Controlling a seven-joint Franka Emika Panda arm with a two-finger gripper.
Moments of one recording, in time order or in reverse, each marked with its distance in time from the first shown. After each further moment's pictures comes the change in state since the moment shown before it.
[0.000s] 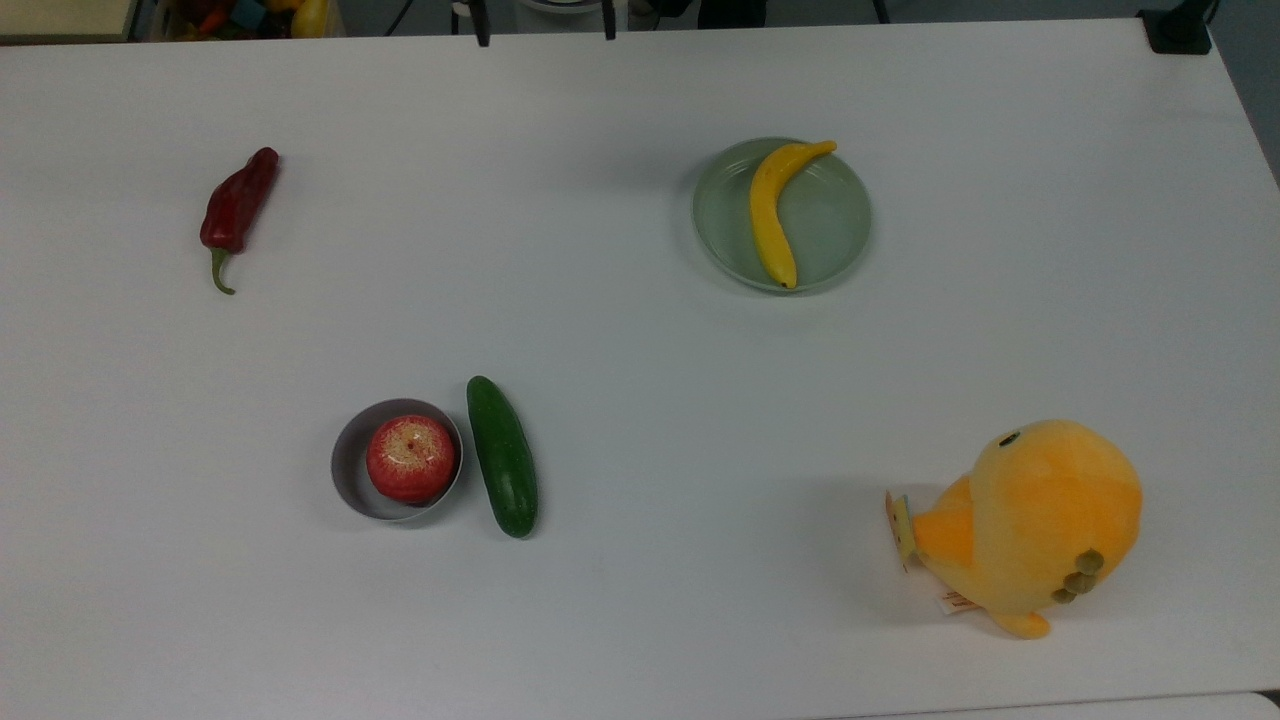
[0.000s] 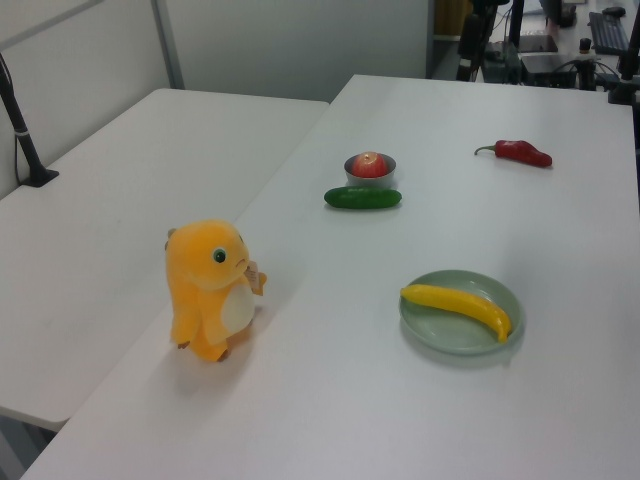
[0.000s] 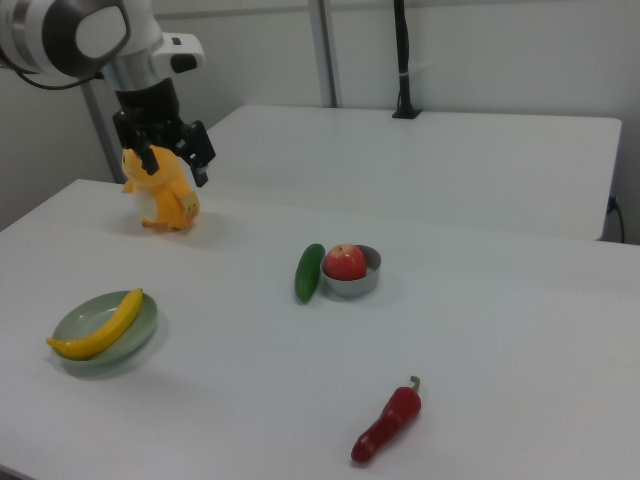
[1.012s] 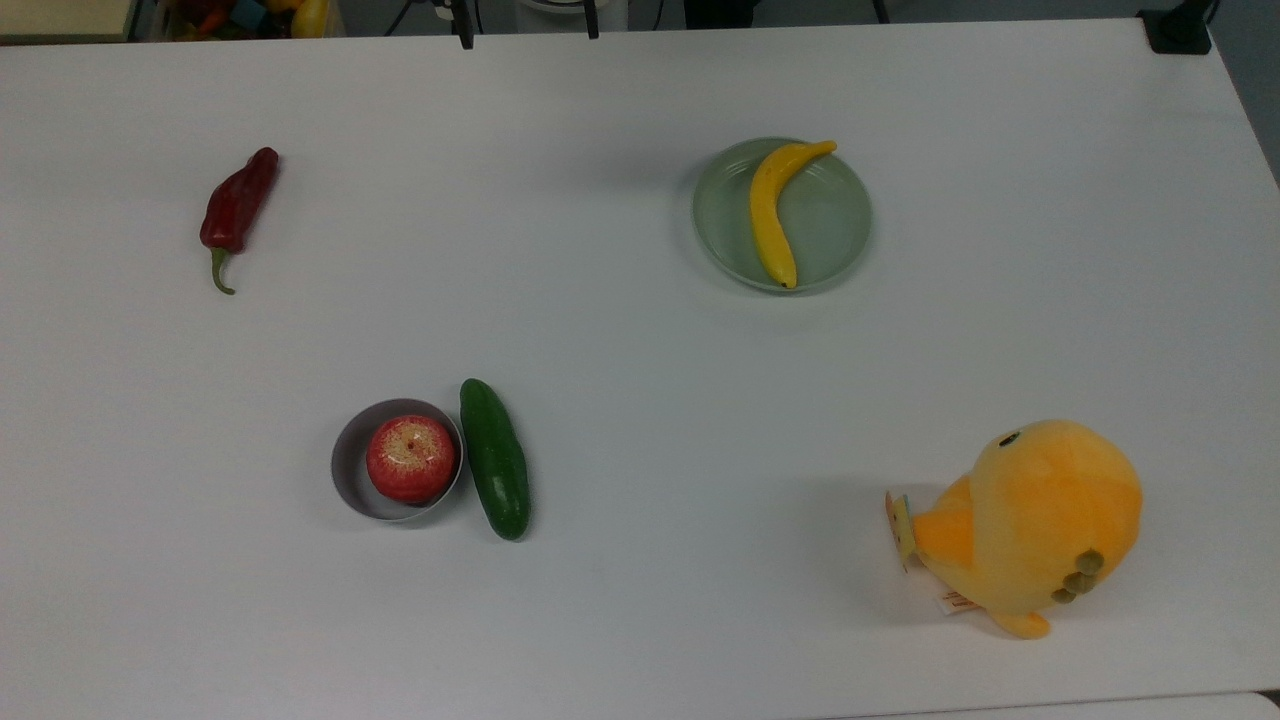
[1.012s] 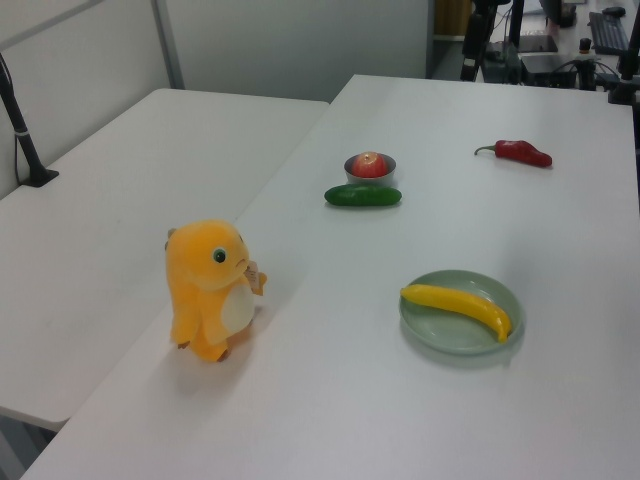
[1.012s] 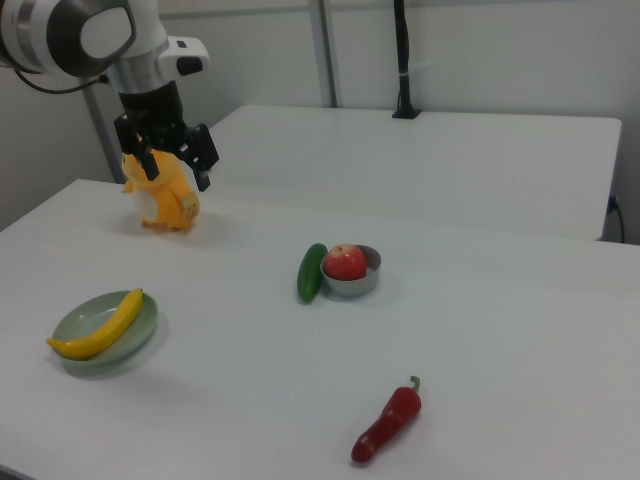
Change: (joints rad) arm 0.090 0.002 -0.104 0.003 0.001 -0.031 -0.056
